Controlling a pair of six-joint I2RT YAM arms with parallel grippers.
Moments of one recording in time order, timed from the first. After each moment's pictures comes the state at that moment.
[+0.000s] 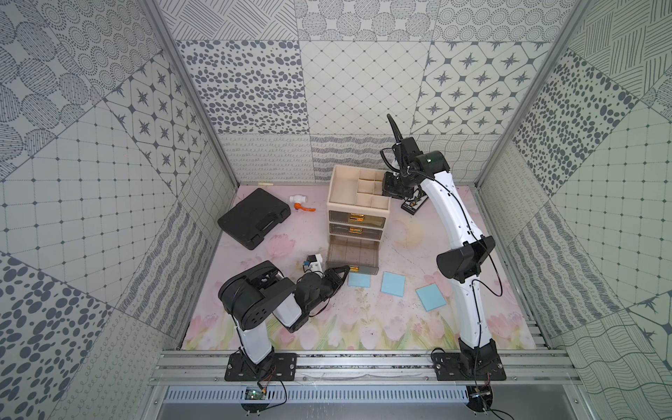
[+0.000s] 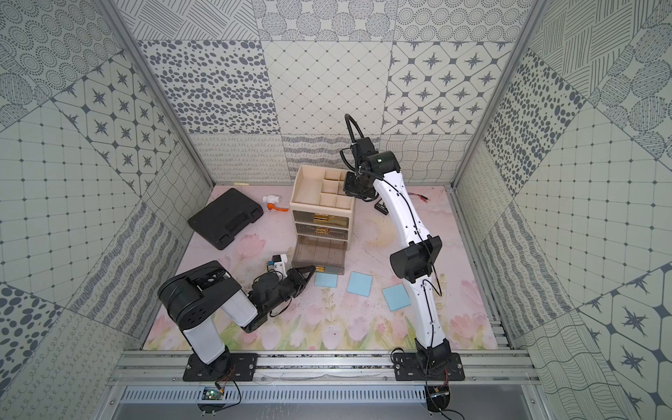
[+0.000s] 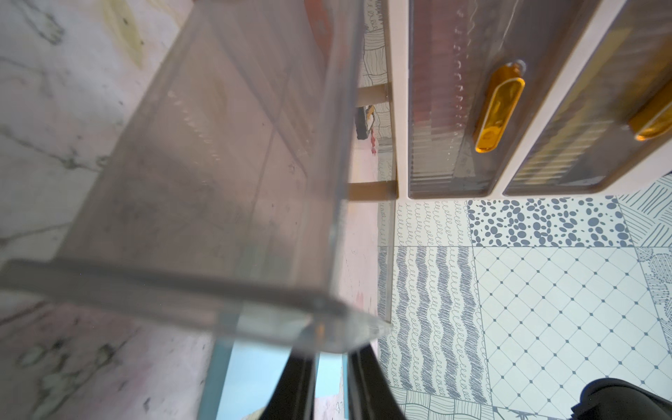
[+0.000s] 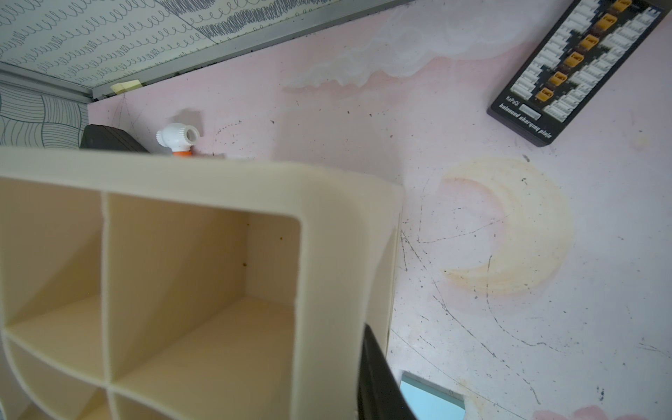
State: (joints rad) left arm -0.74 1.77 0.21 1.32 0.06 -1.35; right arm 0.41 2.30 2.73 -1.46 -0.10 0.55
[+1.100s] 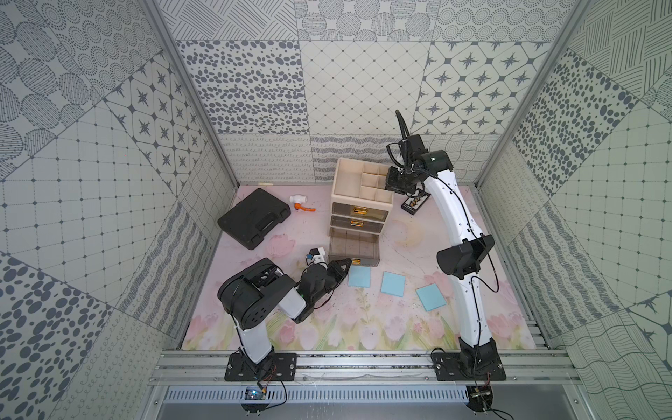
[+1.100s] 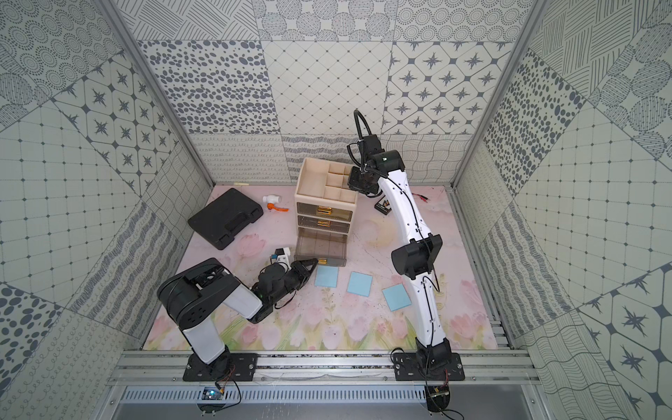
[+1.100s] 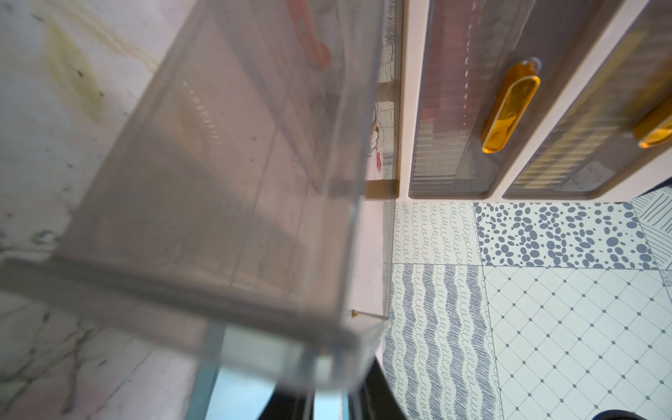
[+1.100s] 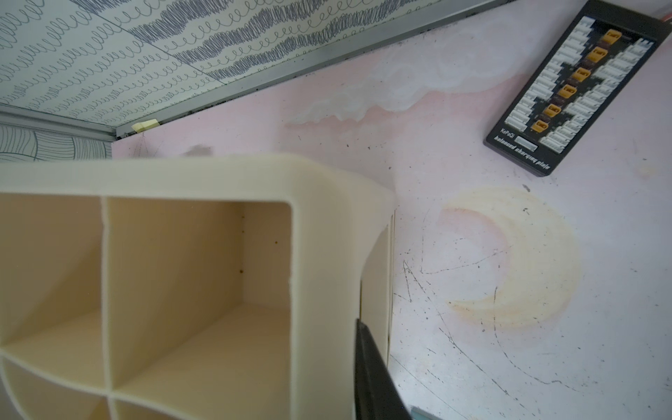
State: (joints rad) left arm -0.71 1.79 0.33 1.20 0.05 -1.34; right arm 0.37 2.35 2.79 -1.40 -0.12 0.57
